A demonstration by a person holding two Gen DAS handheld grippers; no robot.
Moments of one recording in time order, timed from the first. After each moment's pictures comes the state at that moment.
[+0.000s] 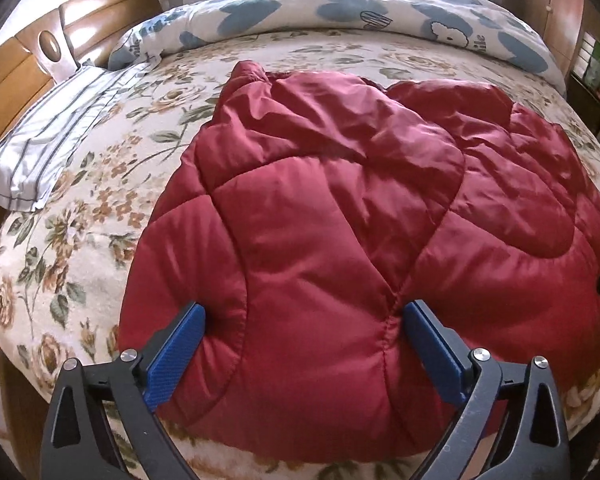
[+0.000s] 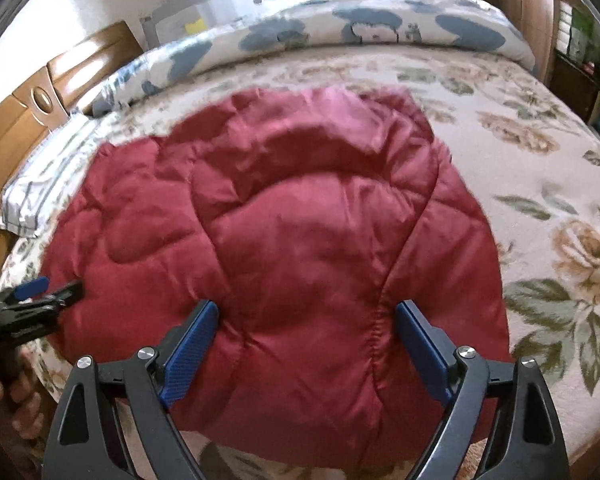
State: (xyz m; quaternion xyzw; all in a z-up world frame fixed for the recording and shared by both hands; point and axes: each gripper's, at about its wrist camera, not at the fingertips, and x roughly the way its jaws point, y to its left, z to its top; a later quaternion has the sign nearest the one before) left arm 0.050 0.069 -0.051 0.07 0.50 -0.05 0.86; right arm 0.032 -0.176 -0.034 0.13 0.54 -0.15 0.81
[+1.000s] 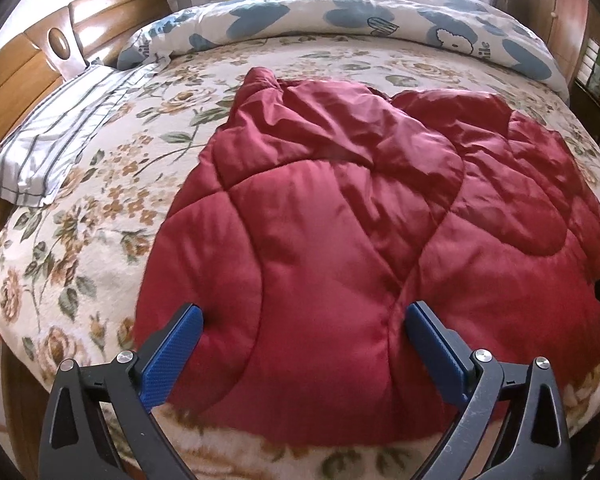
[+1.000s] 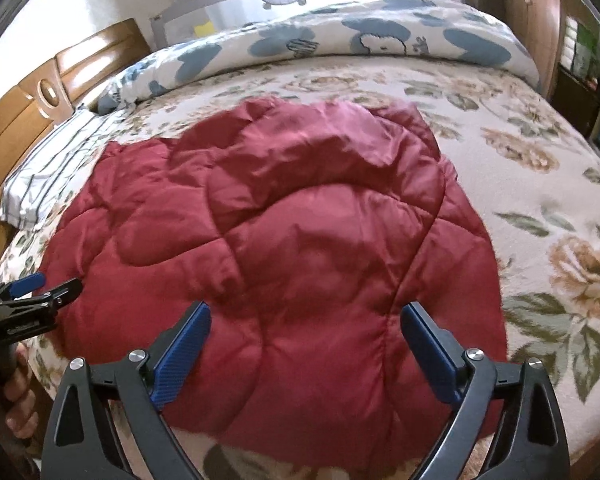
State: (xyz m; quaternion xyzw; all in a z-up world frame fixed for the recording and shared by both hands) left arm 0.035 0.076 -0.043 0.06 0.49 -0.05 0.87; right arm 0.034 -0.166 -0.028 0.10 0.54 -0.15 0.82
